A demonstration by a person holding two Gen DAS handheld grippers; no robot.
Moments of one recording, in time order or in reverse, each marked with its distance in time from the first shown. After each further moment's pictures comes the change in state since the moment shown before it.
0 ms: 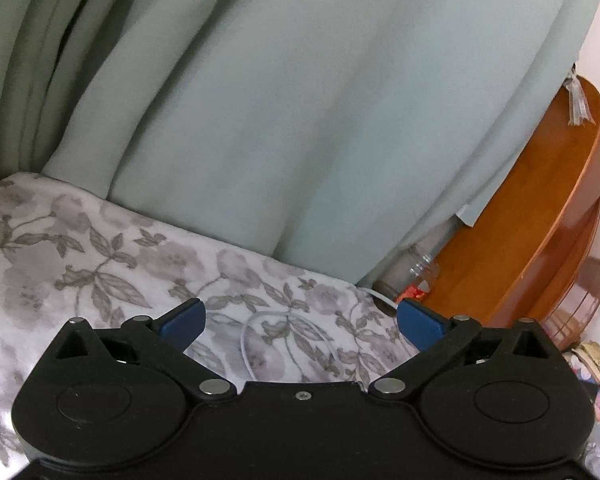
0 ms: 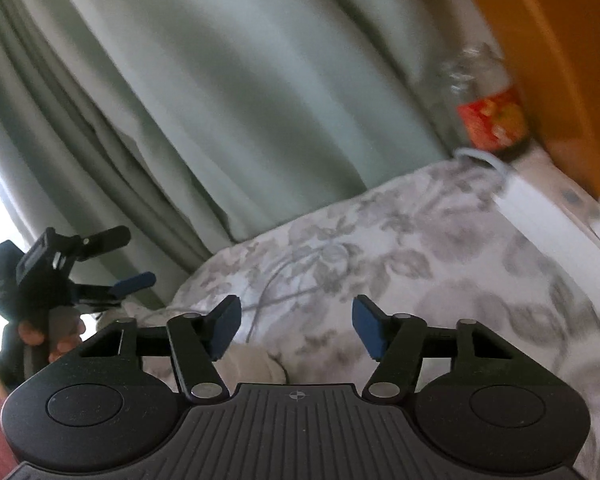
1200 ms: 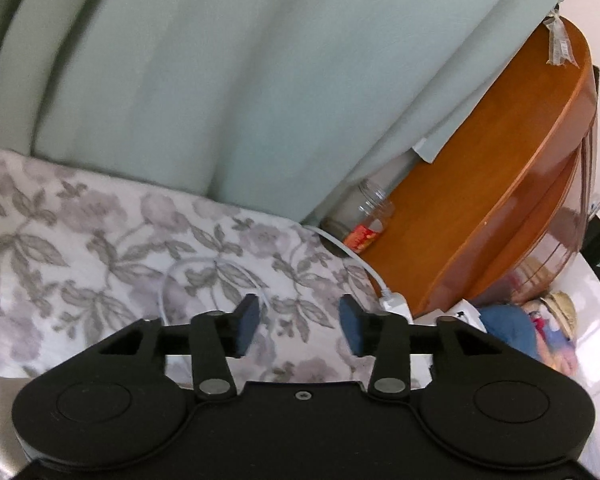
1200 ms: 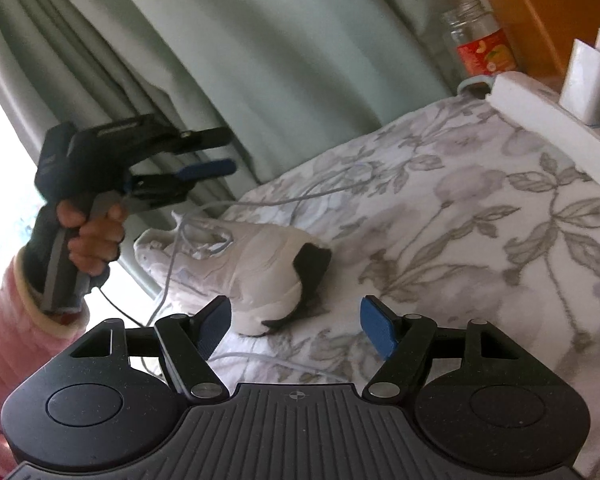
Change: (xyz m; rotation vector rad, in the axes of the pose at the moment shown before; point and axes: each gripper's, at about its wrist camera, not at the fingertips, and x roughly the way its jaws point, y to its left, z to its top) left arm 0.033 -0.045 0.001 0.026 0.214 -0.090; right arm -0.060 0.025 -0.075 0.041 0.052 0.023
